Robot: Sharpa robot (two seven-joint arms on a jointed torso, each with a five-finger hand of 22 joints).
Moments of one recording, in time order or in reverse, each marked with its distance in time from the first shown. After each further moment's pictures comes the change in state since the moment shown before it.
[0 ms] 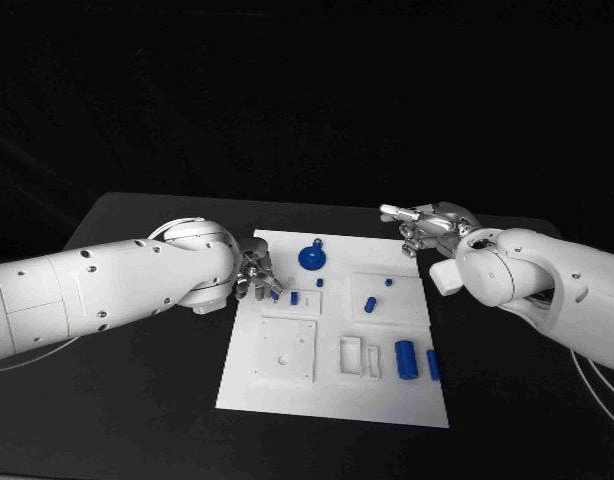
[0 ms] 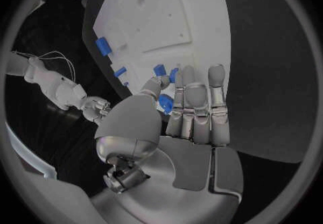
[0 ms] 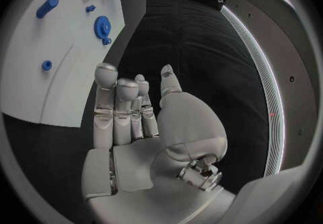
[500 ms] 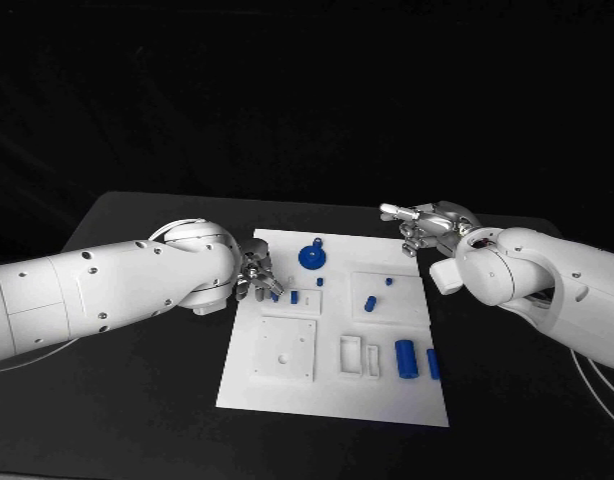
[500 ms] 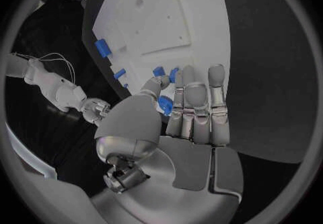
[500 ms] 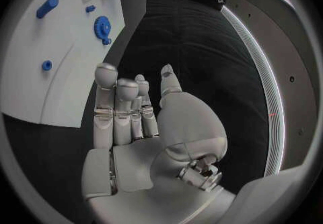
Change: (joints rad) left arm -0.006 -0.001 0.000 0.003 -0.008 0.001 0.000; left_hand -0.003 -0.003 0.000 0.000 0.000 0.002 0.002 -0.002 -0.002 0.000 0.000 -0.007 0.000 0.000 0.000 -0.007 0.003 0.000 0.000 0.000 0.000 0.000; right arm 0.000 0.001 0.000 0.000 0.000 0.001 -0.001; right_hand 0.000 0.000 -0.003 -0.003 0.000 0.000 0.000 0.000 -0.001 0.000 0.000 0.000 -0.003 0.000 0.000 0.000 -0.001 0.000 0.000 0.000 0.000 0.000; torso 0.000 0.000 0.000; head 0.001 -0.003
